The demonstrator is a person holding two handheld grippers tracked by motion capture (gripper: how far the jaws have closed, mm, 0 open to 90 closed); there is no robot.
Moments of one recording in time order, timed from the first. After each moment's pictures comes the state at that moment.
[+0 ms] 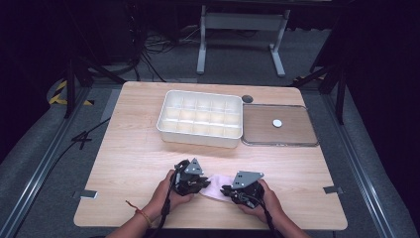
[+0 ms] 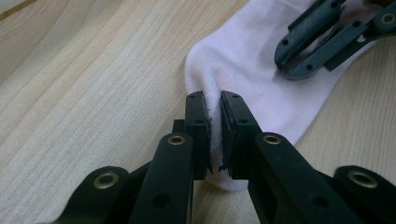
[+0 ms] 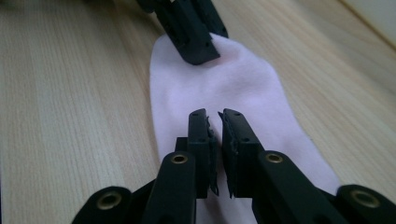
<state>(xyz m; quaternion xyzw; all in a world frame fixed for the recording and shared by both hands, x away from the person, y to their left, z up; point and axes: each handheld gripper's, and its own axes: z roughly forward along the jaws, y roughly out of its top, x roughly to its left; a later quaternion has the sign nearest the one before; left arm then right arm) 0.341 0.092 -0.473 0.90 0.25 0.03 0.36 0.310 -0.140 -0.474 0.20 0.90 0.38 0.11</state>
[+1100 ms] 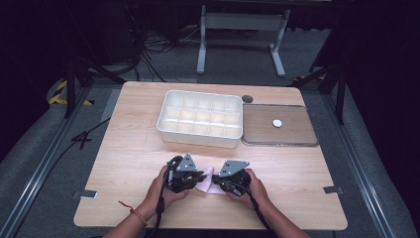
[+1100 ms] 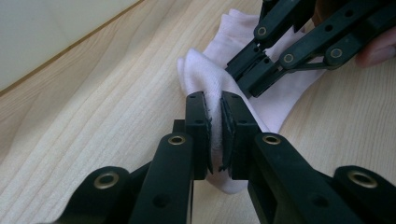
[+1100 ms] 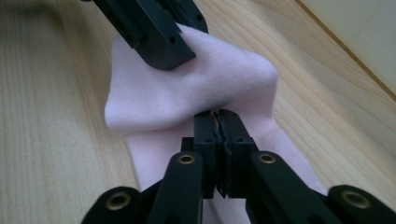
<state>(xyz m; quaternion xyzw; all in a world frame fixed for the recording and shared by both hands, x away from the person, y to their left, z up) 0.340 0.108 -0.453 0.88 0.25 0.07 0.39 0.344 -0.109 -0.476 0.20 0.89 0.39 0.11</state>
